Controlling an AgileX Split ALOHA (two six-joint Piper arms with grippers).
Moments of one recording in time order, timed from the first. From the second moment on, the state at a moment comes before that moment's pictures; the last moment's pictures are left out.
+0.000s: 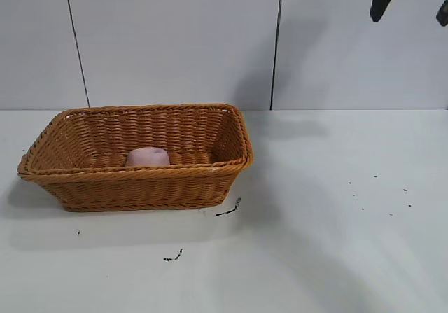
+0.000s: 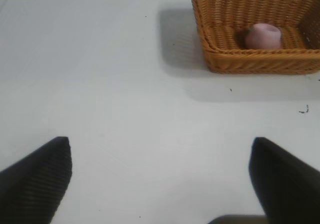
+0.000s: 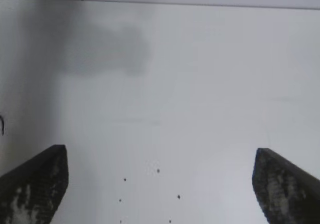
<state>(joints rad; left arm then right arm) -0.01 0.00 -0.50 -0.01 1.06 -0.03 -0.03 1.89 -1.90 0.06 1.21 -0.07</state>
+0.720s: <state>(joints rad) -0.01 0.00 -0.50 -0.01 1.06 -0.03 -0.03 0.71 -0.66 0.06 1.13 -0.06</state>
